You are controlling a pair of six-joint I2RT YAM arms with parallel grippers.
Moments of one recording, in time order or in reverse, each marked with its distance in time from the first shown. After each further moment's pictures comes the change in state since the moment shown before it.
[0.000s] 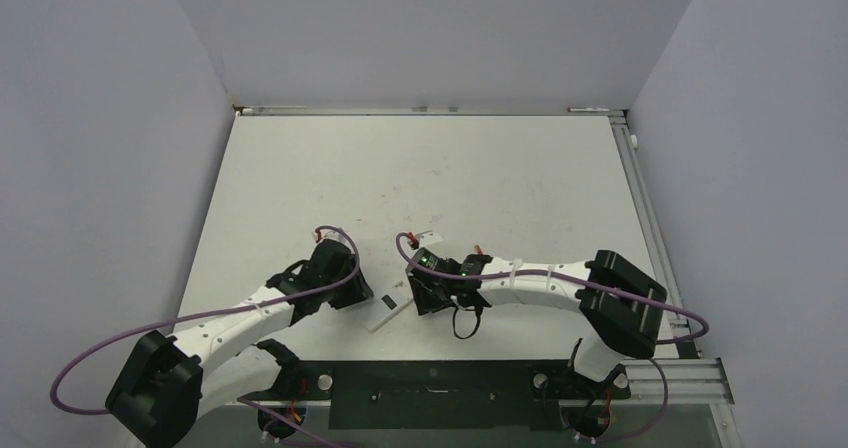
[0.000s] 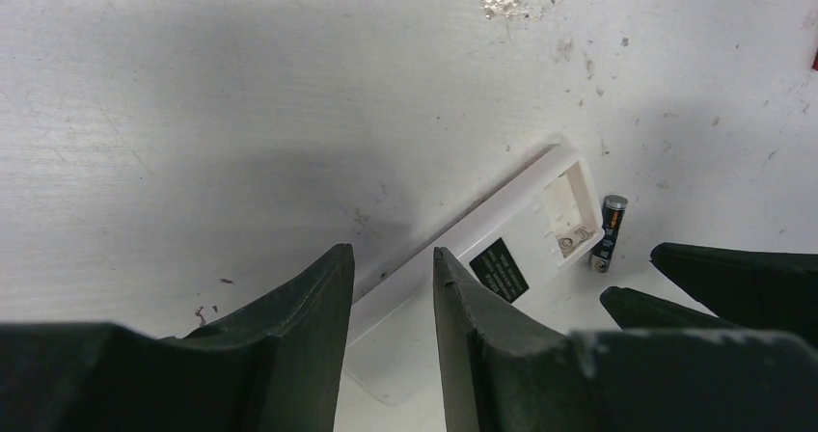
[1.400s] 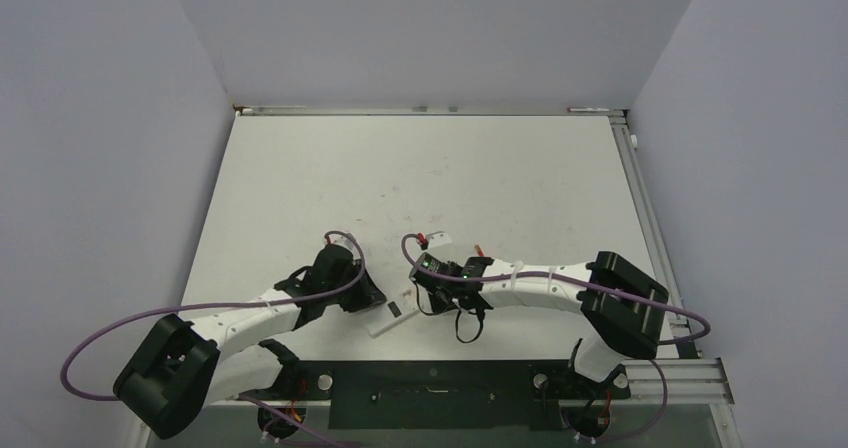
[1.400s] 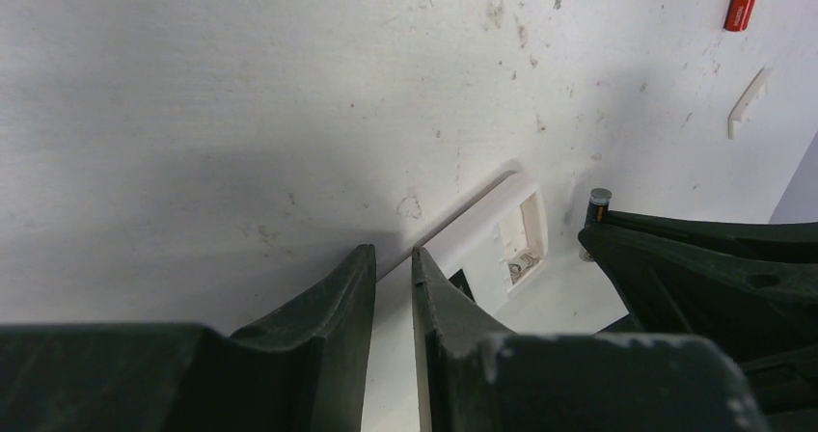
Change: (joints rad) left arm 0.021 0.082 -0.103 0.266 0.184 -0.068; right arm 0.013 0.032 0.001 -0.061 0.122 0.066
